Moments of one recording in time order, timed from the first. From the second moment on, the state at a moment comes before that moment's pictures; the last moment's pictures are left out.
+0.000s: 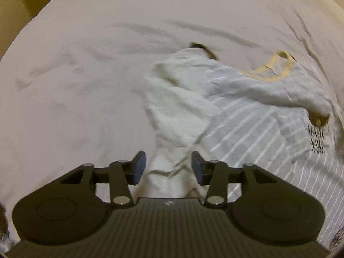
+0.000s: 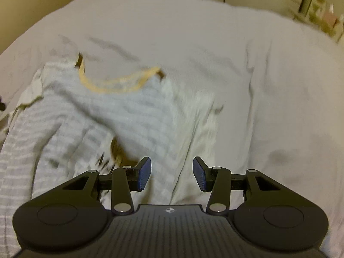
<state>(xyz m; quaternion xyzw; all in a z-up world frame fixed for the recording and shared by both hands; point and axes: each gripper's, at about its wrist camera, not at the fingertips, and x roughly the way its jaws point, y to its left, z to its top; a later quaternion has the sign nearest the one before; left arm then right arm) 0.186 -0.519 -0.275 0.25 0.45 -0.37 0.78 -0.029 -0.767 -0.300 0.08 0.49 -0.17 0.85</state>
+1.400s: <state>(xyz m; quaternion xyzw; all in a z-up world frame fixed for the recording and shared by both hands) 0.383 -0.404 -0.307 -0.03 0.51 -0.45 0.73 0.190 -0.406 -0.374 -0.36 0.41 0.01 0.84</state>
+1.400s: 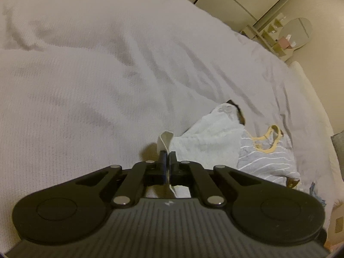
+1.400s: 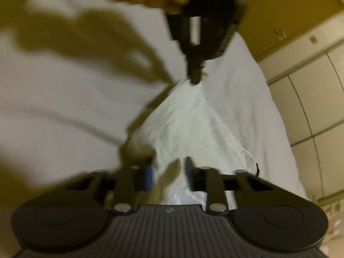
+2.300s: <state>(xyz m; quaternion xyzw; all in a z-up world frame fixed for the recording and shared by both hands) 0.273 -0.479 -0.255 0.10 0.45 -0.46 0.76 0.059 -0.634 -0.270 -0.06 0.43 -0.12 0.89</state>
